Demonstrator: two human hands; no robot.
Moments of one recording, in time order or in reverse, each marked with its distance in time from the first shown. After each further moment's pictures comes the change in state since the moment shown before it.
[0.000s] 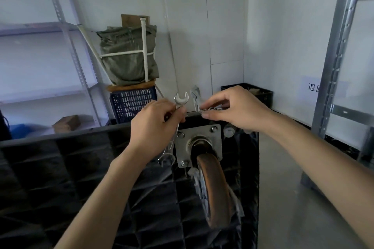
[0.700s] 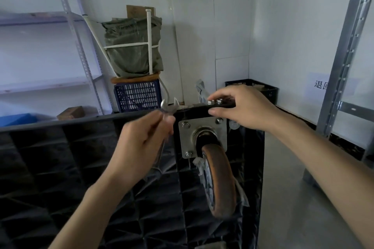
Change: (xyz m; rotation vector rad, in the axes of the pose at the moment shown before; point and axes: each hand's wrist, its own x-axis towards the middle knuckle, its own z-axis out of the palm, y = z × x) left_hand -0.065 0.002 -0.032 -0.395 -0.071 -0.043; right_hand -0.008 0.007 0.011 -0.148 0.039 -0.027
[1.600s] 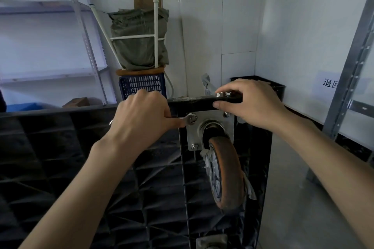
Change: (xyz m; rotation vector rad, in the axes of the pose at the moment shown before) left_hand 0.040 0.011 -0.016 0.854 -0.120 -0.138; right_hand -0.003 0.001 0.012 -0.090 0.117 -0.031
